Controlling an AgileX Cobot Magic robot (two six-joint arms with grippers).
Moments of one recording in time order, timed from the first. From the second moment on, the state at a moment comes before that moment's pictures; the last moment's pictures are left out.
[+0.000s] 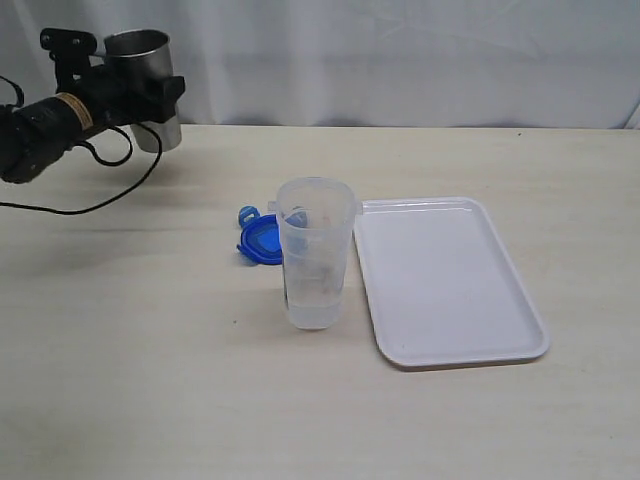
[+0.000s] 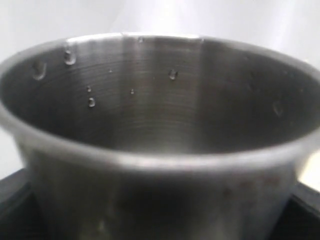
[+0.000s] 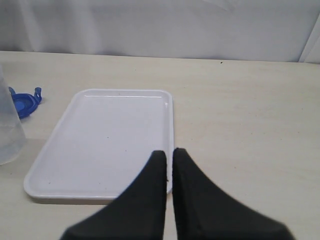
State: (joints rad) left arm -0.01 2.33 -1.46 0.66 -0.72 -0.56; right arm 0.08 0.01 0.00 -0.03 0.35 0.00
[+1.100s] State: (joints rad) left arm -0.01 2.46 -1.50 0.66 -0.76 -0.47; right arm 0.08 0.01 0.00 -0.03 0.35 0.00
